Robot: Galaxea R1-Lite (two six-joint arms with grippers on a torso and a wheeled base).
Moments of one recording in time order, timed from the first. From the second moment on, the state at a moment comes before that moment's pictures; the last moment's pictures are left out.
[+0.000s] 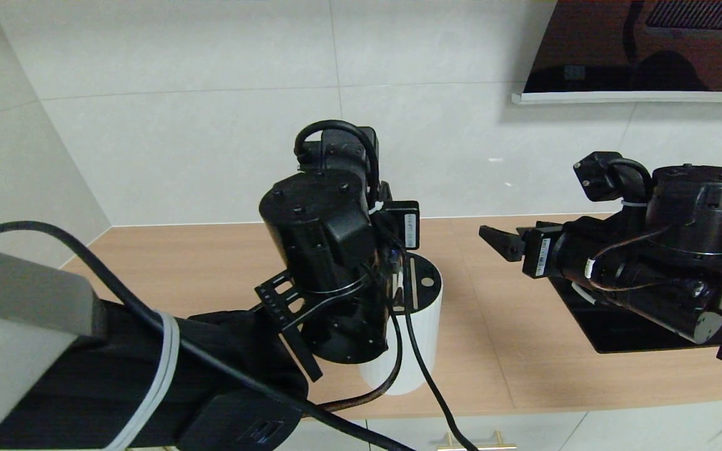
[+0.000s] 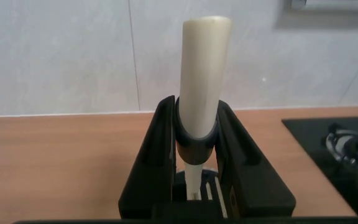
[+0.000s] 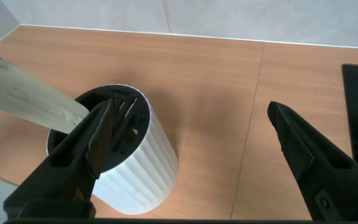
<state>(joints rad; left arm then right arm) -0.90 1.94 -1.04 -1.08 0.82 0.06 0.55 1.62 -0.78 -0.72 -0.16 0.15</state>
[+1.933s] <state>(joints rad) -0.90 2.15 -0.94 -1.17 0.86 0.05 0.55 1.64 -0.77 -0.72 -0.16 0.13</state>
